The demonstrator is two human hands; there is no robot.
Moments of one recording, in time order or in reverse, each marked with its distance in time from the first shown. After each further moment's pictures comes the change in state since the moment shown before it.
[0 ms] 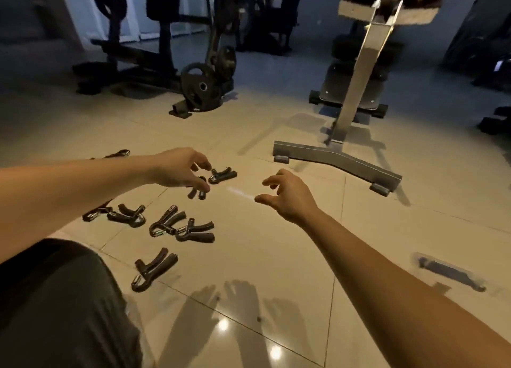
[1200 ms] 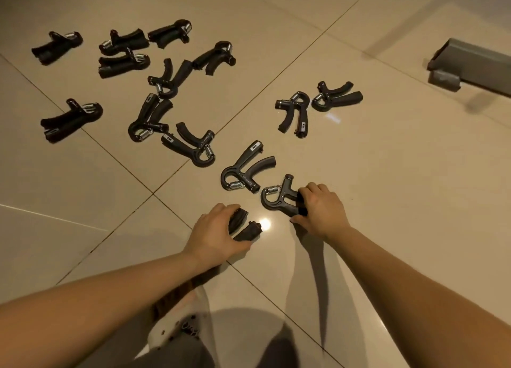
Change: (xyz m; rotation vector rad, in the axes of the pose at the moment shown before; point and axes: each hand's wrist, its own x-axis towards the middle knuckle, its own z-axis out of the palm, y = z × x) left_hand 0.043 -0.307 0.308 -0.391 0.069 -0.438; right_hand 0.163 0.015 0.421 -0.372 -0.539 -0.159
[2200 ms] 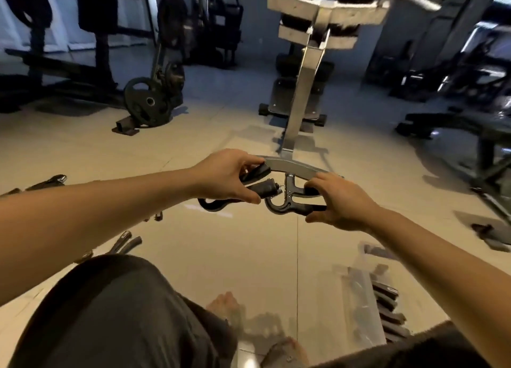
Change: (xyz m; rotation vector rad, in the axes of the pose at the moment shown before) left_hand -0.229 0.455 -0.150 0.232 -0.014 0.941; right_hand -0.478 0.121 -0.319 -0.119 0.397 0.278
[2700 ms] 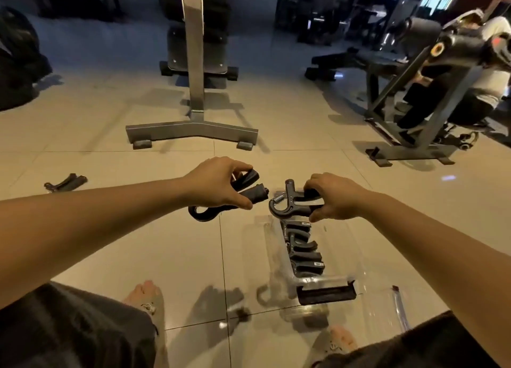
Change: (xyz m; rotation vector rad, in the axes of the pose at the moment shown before) left_hand 0.091 0.145 0.155 -0.086 -0.247 0.175; right_hand -0.164 0.173 0.030 -0.016 -0.340 0.379
